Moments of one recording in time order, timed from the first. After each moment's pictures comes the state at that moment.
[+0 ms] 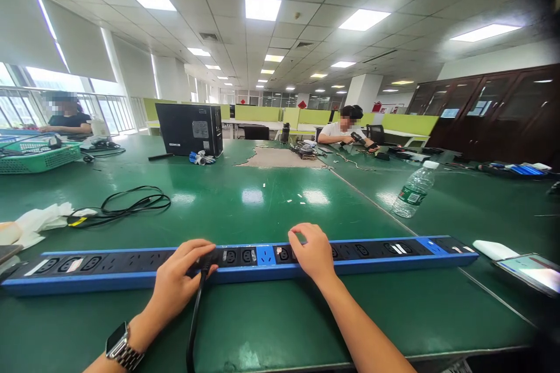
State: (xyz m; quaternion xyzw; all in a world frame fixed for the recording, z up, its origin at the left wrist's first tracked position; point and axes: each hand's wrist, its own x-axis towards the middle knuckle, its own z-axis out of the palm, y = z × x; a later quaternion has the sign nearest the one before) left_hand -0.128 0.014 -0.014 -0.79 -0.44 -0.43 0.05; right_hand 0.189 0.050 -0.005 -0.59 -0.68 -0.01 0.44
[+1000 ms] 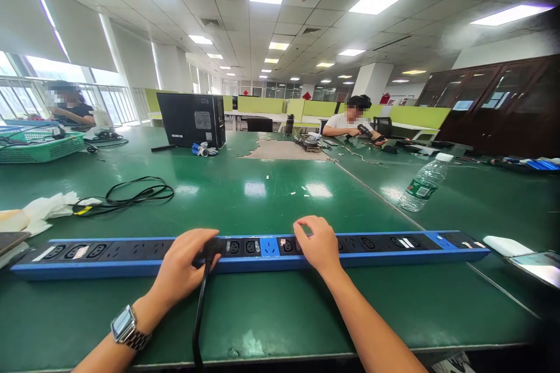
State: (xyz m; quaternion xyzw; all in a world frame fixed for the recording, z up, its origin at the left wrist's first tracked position) left_hand -0.131 0.017 -0.007 -0.81 -0.43 -0.39 0.08; right_hand 0.190 0.050 -0.006 -0.59 -0.67 -0.01 0.45
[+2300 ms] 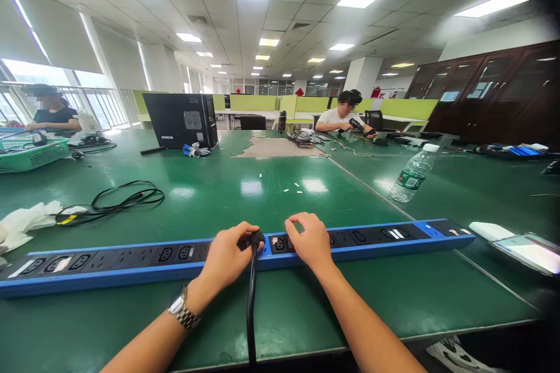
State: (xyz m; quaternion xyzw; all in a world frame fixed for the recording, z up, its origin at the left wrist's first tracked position) left_hand -0.023 0.027 0.025 -0.76 -0.46 -0.39 -0.23; right_hand 0.189 0.050 -0.003 -0.60 -0.66 0.00 0.44
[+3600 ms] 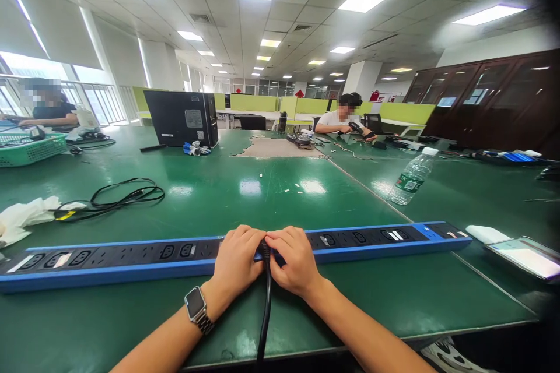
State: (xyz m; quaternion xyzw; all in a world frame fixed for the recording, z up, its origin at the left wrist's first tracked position) left_hand -0.013 0.025 0.001 -0.85 -0.43 -0.30 0.00; right_hand 0.155 0.018 -0.007 -0.34 -0.81 -0.13 0.47
